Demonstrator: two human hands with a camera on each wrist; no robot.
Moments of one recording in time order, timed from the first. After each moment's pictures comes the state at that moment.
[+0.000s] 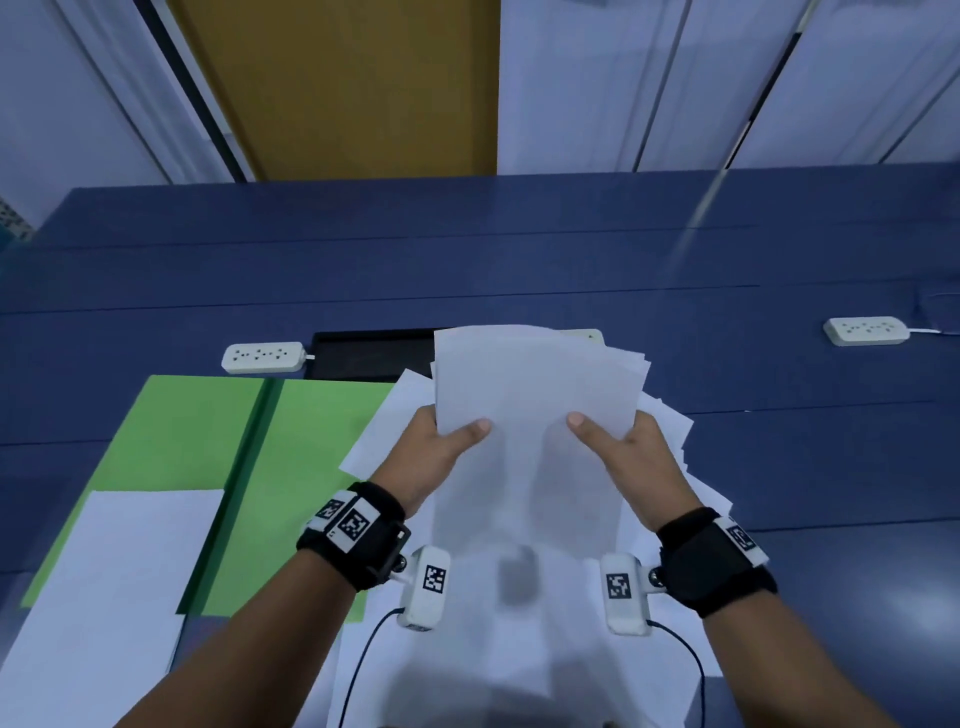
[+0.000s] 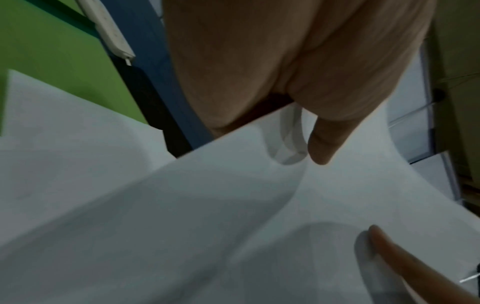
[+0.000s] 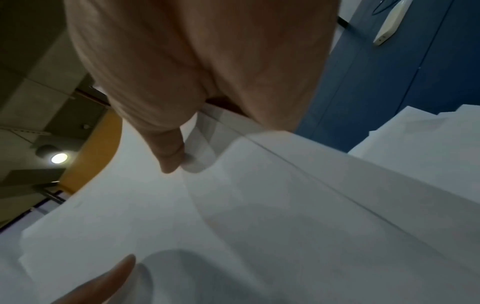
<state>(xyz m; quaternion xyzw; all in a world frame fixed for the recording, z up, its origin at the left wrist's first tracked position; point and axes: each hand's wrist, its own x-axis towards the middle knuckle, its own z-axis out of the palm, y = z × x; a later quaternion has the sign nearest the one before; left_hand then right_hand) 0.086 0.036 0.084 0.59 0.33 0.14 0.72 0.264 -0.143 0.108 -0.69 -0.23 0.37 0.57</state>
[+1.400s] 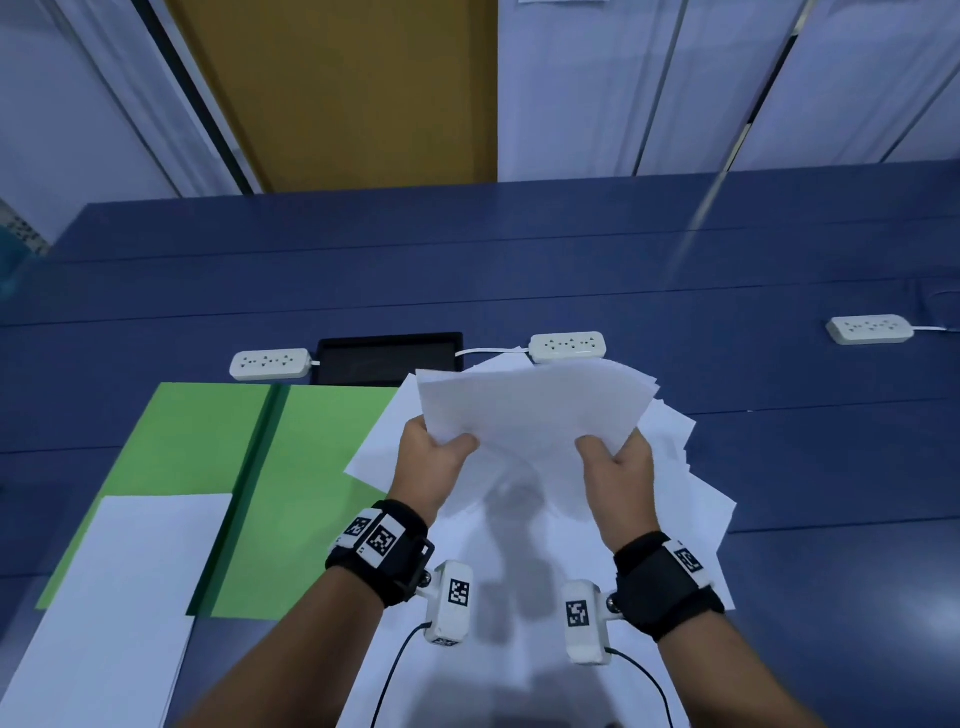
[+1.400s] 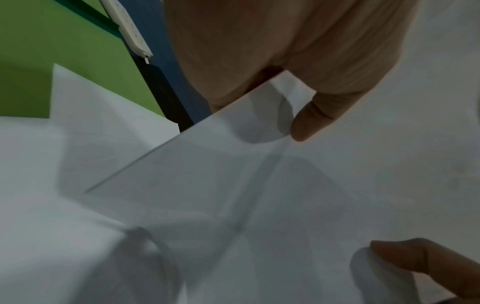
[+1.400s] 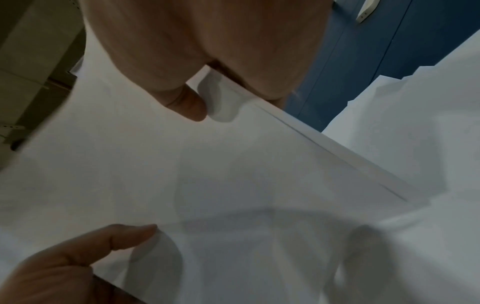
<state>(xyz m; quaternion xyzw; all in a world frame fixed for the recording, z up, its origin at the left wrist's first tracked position) 0.093 0.021 0.070 0.58 0.44 0.24 0.64 0.236 -0.134 0.062 -0.70 -0.13 0.24 0.66</state>
